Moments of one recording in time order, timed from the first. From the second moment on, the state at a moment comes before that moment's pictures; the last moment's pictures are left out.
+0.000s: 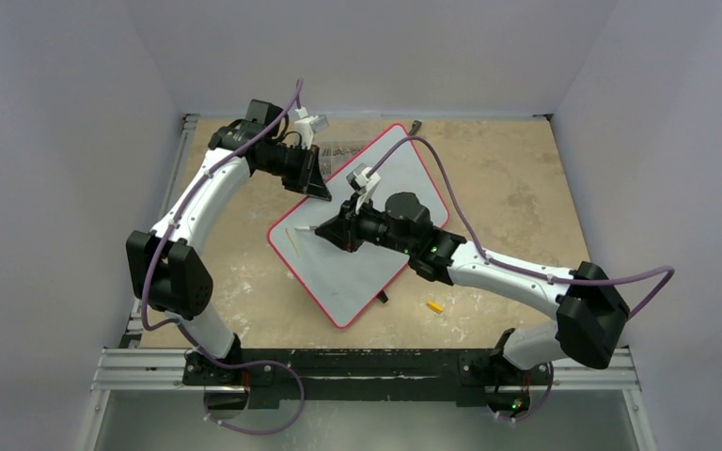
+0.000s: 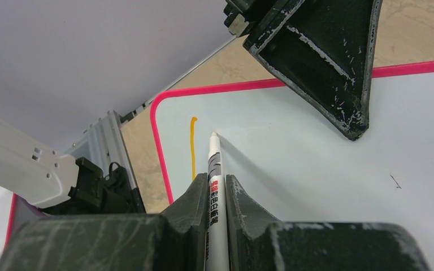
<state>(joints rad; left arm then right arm) -0.29 1.68 1.62 -0.94 0.70 0.00 0.93 1.40 0.95 0.31 -0.18 0.38</state>
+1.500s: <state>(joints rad) -0.29 1.68 1.62 -0.94 0.69 0.01 0.94 1.36 0.86 0.28 -0.19 0.38</state>
